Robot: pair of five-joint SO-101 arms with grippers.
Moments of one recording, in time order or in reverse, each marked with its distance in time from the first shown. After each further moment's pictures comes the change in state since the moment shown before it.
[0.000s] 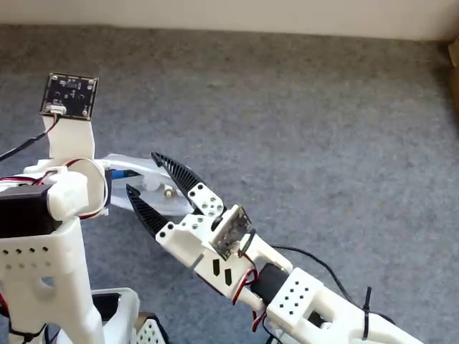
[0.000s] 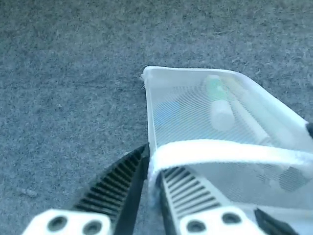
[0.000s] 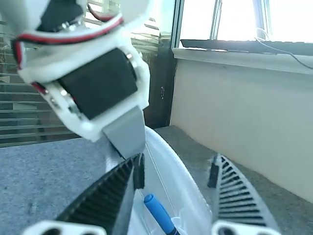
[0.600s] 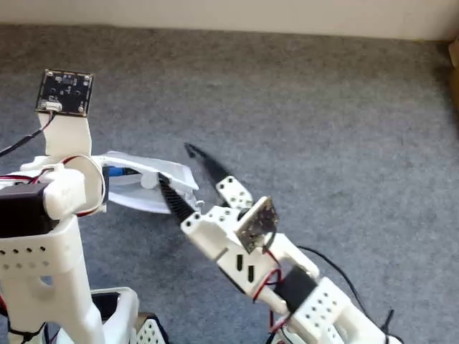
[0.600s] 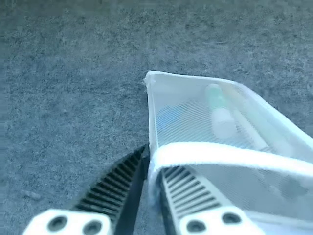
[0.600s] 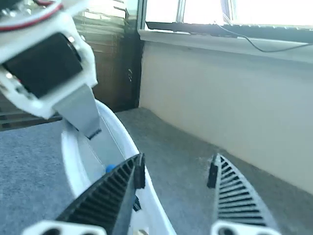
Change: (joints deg) left arm -3.5 0.2 -3.1 0.0 0.1; right arm 7.7 -20.0 0.1 24.9 0.1
